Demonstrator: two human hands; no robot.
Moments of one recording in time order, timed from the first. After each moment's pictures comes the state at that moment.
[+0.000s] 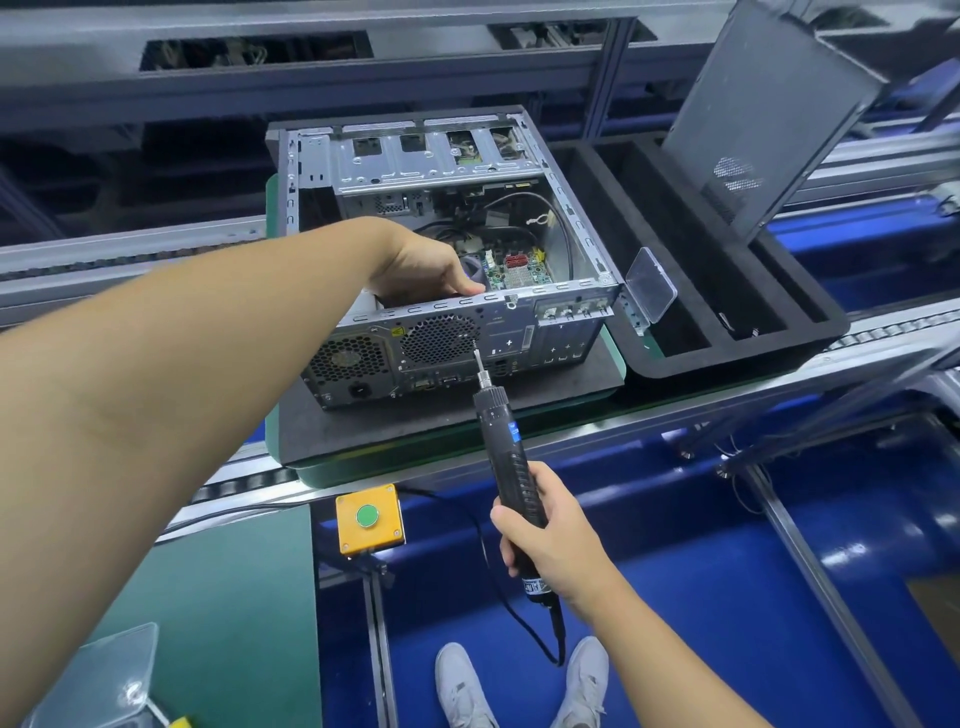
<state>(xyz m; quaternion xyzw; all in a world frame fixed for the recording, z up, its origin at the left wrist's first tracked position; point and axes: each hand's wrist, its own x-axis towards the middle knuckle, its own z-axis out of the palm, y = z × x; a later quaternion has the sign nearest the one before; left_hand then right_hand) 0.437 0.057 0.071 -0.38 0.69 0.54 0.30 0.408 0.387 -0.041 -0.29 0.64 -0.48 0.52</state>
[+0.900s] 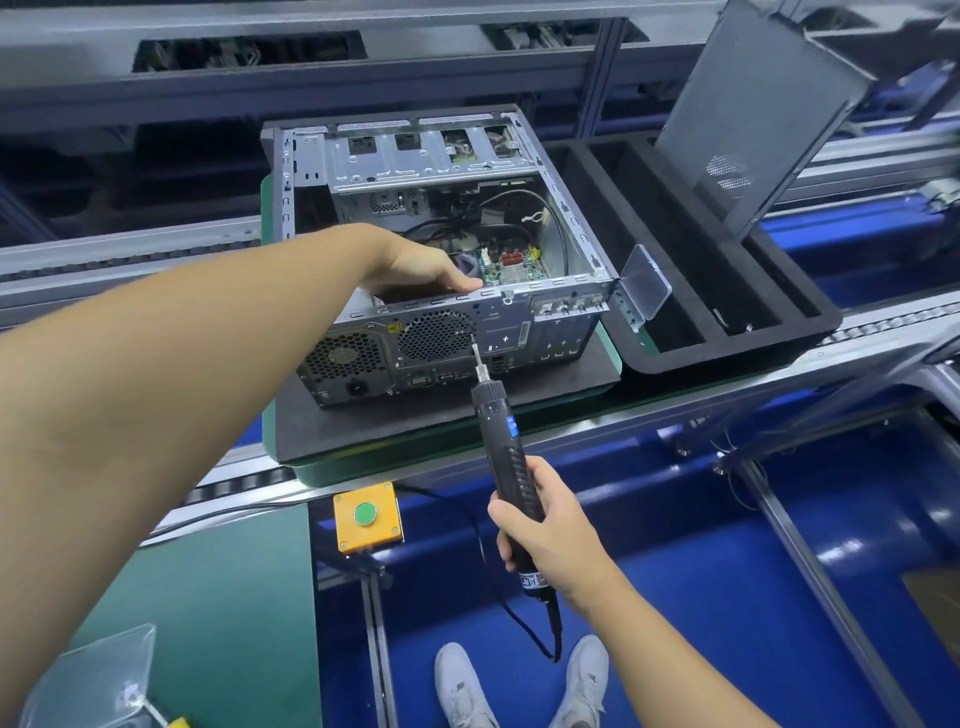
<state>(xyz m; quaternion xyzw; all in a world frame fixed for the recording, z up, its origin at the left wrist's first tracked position) 0.441 0.058 0.064 -0.38 0.76 0.45 0.26 0.409 0.389 -0.043 -0.30 0.63 -0.50 0.52</state>
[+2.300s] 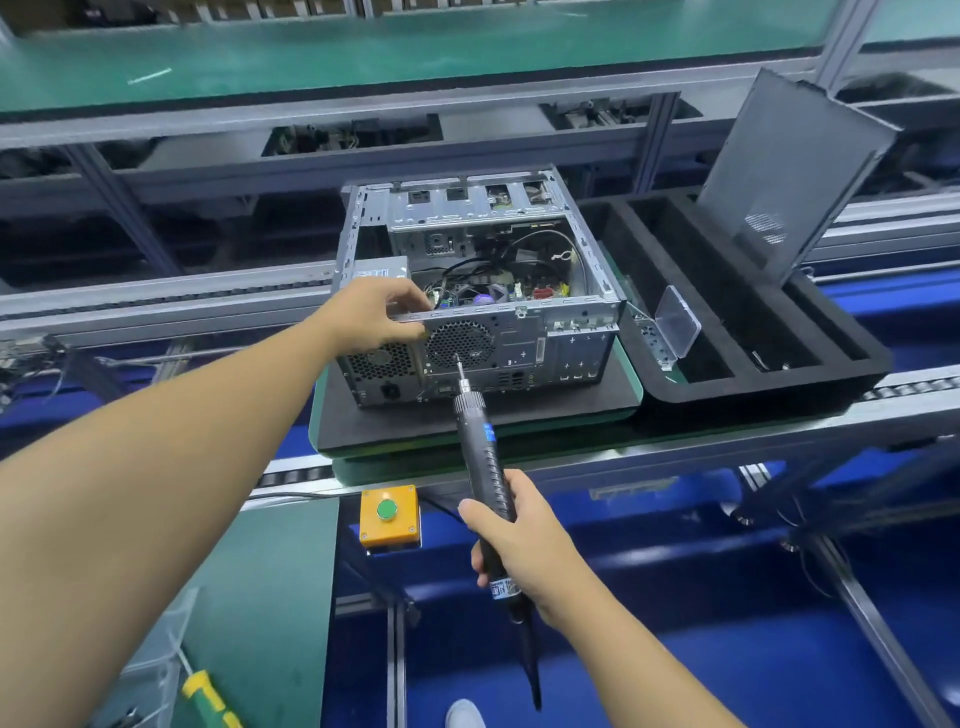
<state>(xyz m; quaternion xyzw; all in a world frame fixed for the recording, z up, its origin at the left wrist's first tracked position) 0.548 0.101 0.047 -0.37 0.88 0.26 -0.13 0.430 0.397 -0.026 -0.32 0.60 -0.47 0.56</state>
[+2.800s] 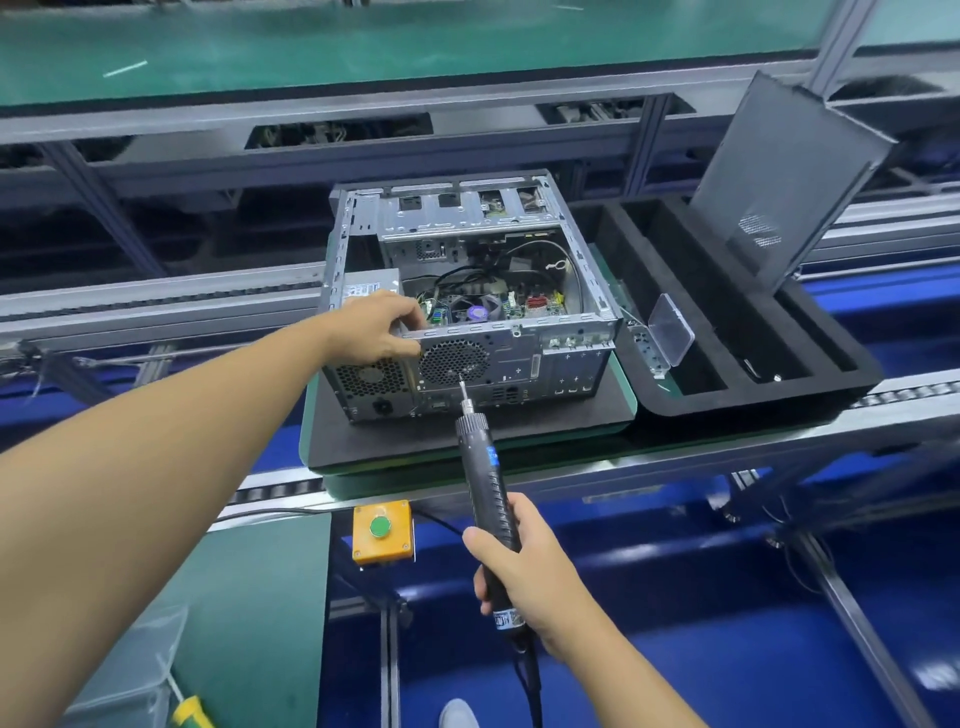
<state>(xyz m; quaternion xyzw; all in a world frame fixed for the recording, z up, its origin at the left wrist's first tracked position) 0.535 0.081 0.054 -0.34 0.92 0.22 0.00 0.423 0.399 -0.024 -0.31 0.59 -0.48 0.57</state>
